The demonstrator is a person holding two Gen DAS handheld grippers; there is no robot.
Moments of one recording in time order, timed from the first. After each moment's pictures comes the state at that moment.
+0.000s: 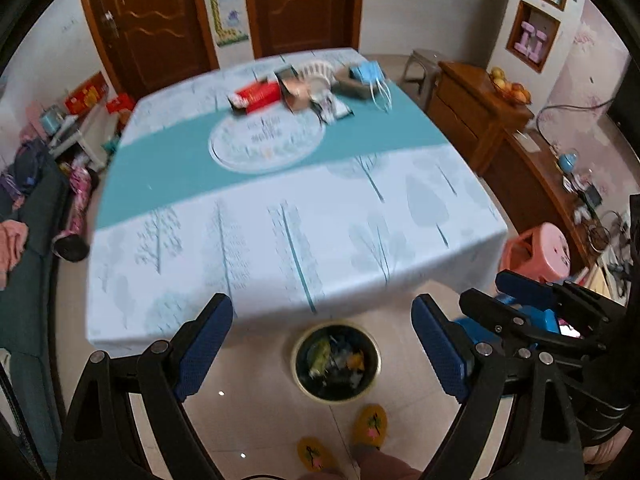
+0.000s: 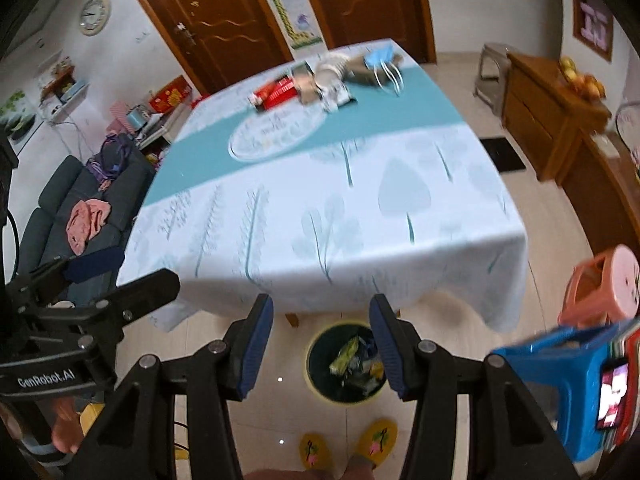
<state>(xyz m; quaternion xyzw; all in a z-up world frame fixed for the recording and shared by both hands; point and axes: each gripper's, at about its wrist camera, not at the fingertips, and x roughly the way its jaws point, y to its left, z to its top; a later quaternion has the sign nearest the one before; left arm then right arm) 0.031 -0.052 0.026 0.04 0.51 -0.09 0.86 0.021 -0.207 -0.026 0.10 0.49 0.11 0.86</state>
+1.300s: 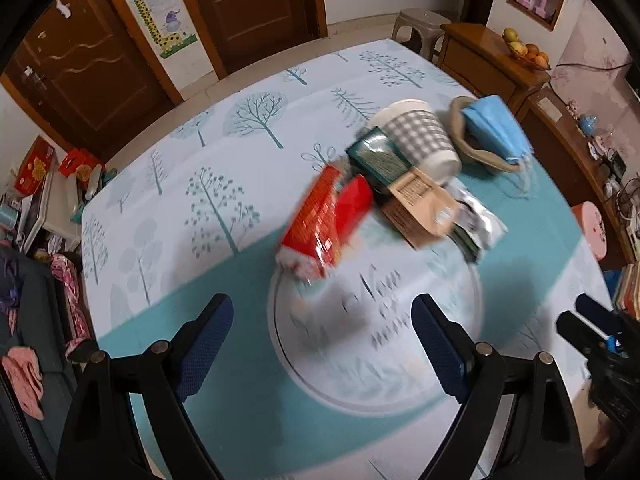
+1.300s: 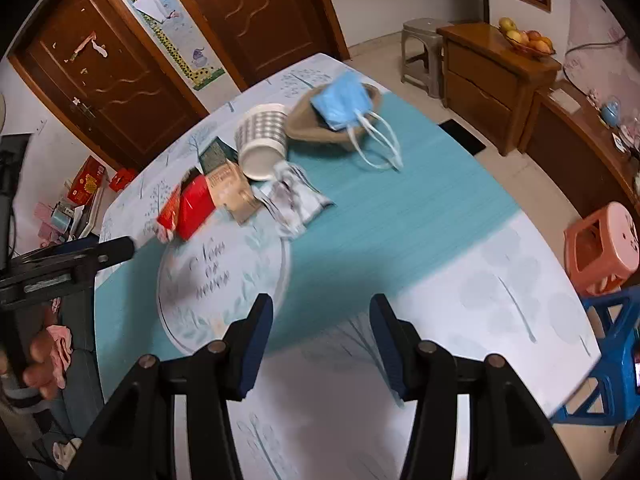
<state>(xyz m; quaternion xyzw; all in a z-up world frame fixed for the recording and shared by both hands) 0.418 0.009 -0.034 0.16 0.55 -0.17 0.80 0.268 -0.173 -0.059 0.21 0.49 -0.07 0.84</state>
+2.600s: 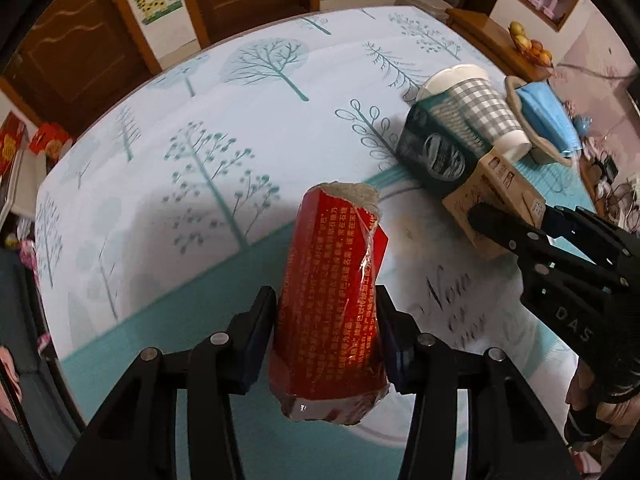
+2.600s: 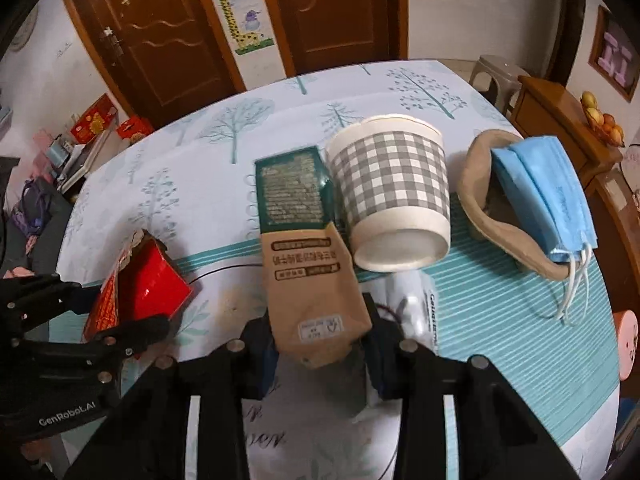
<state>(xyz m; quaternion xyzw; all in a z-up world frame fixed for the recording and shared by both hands) 0.460 0.054 -0.105 0.11 0.60 -0.20 0.77 0.405 -0.094 -0.101 0.09 0.50 0.00 0.86</state>
